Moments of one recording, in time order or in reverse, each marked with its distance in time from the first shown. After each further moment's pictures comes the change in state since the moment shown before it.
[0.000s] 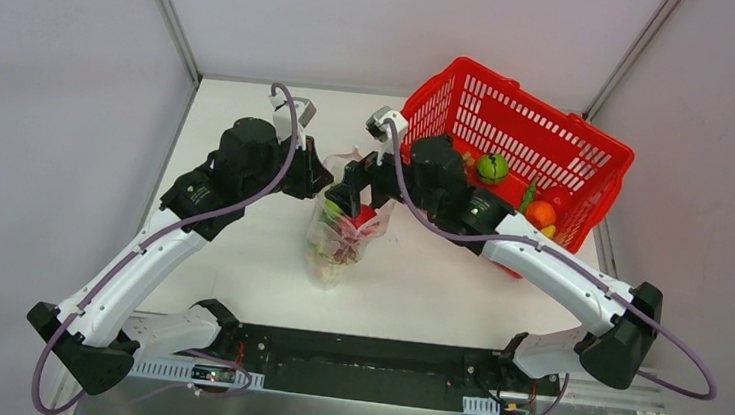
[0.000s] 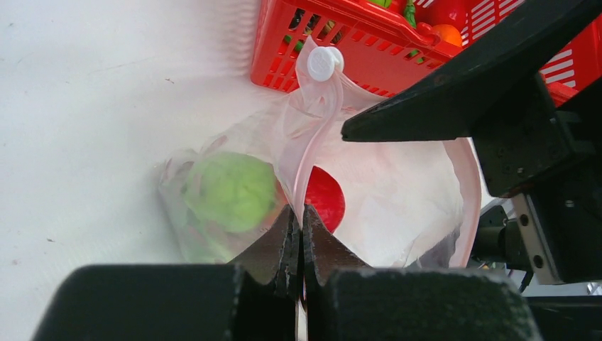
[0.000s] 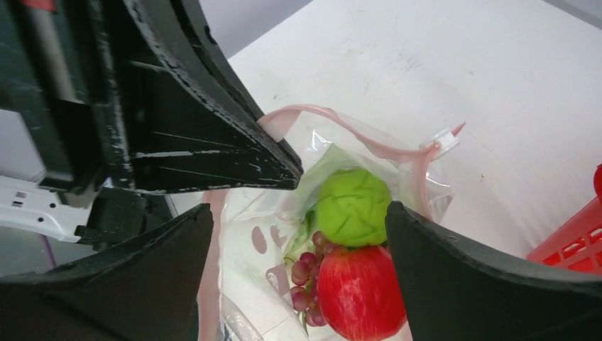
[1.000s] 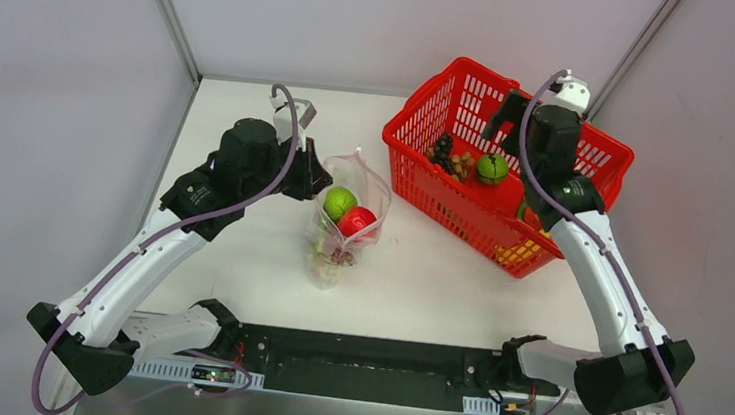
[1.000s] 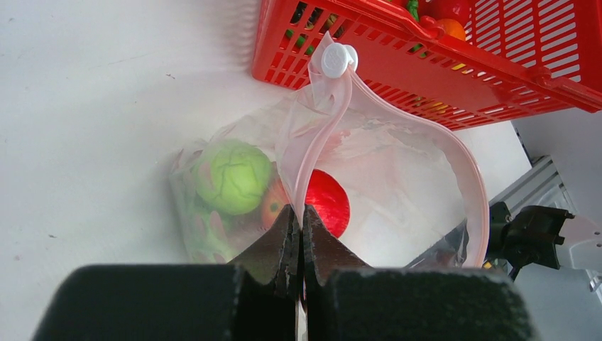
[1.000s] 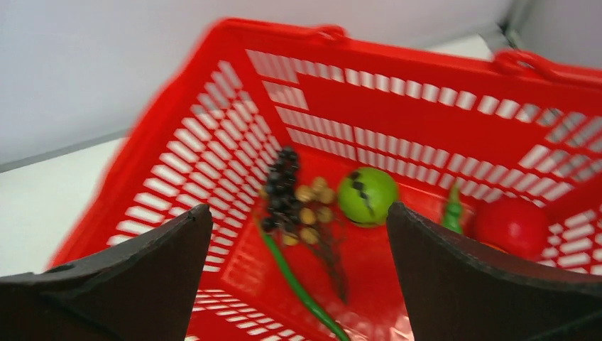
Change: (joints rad) left arm 0.000 0.000 -0.002 -0.010 0.001 0.005; right arm -0.565 -0.171 -0.034 -0.099 0.532 0.133
